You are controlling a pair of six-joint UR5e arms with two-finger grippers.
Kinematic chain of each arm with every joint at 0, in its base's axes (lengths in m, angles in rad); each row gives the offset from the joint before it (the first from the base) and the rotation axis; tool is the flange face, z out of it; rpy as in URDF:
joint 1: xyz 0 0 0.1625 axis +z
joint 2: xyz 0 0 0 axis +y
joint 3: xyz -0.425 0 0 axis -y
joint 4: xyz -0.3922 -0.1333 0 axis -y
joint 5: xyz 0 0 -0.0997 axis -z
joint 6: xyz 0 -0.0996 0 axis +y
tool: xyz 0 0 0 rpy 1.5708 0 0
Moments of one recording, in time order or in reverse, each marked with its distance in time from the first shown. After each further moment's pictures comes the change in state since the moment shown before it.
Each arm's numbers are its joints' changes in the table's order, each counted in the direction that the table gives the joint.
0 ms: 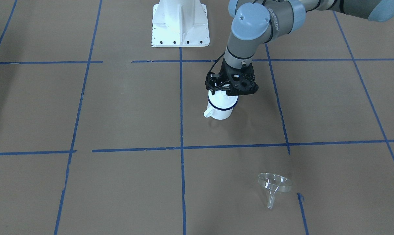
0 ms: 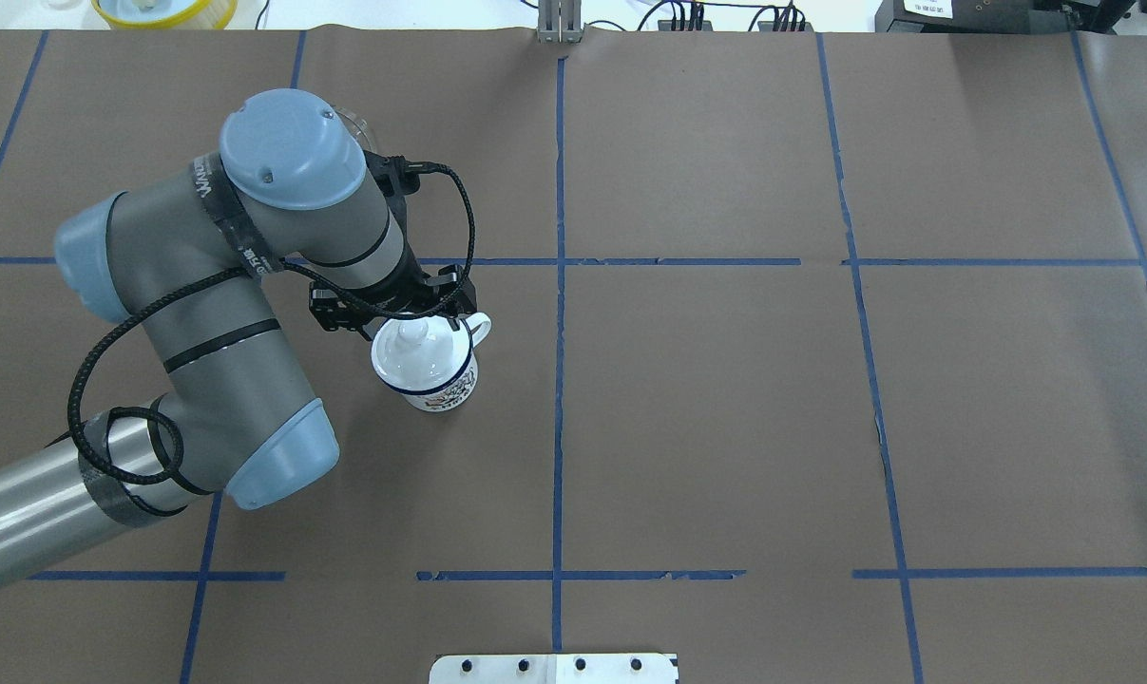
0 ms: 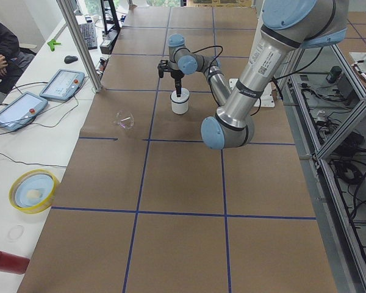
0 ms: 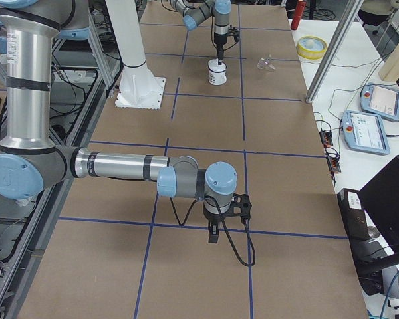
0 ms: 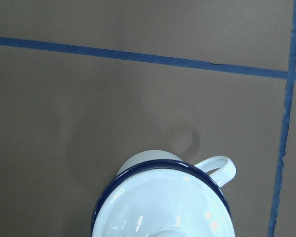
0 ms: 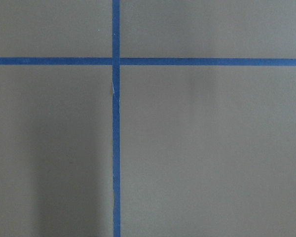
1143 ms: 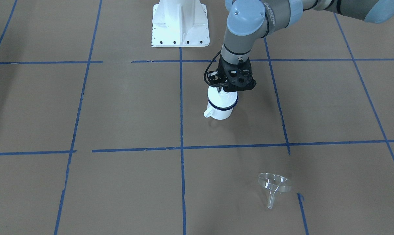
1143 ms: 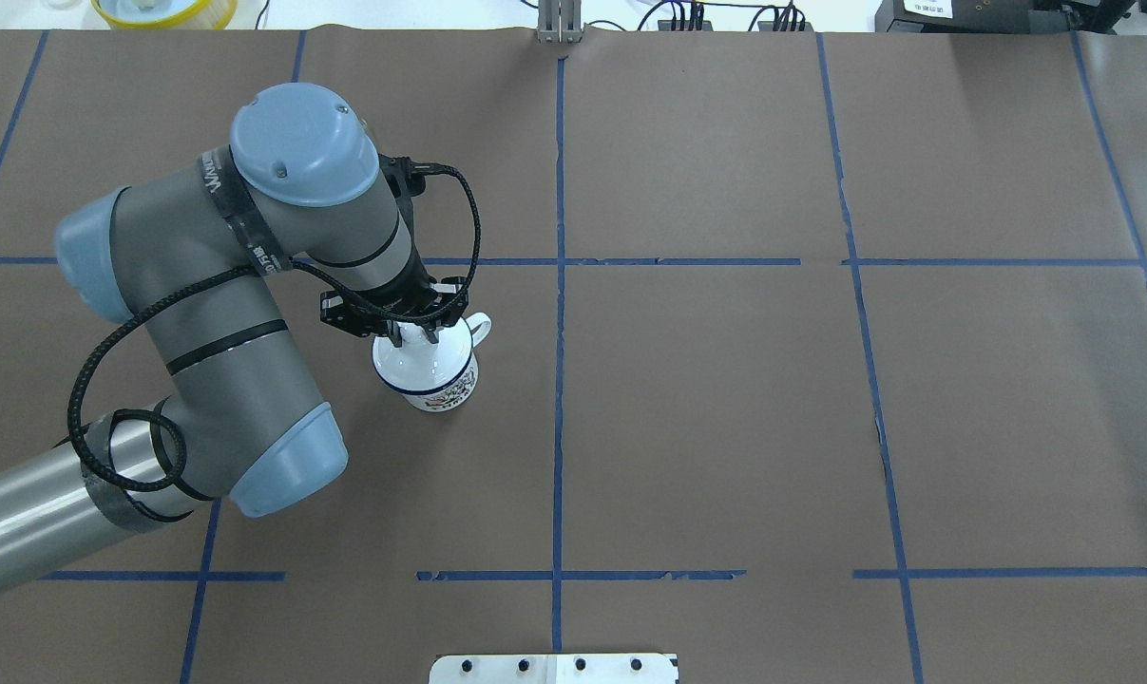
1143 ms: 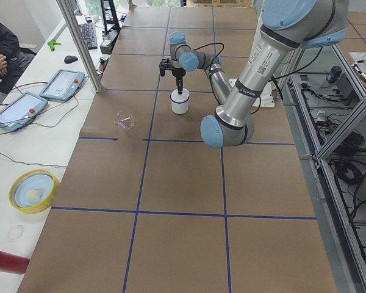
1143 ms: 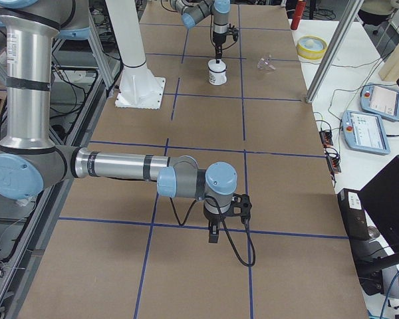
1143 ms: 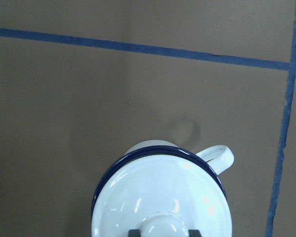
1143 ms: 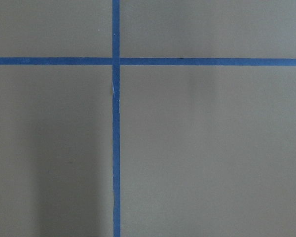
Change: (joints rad) left arm 0.006 0.028 -0.030 0.090 0.000 -0.001; right arm 0.000 0.000 0.000 0.000 0.000 0.000
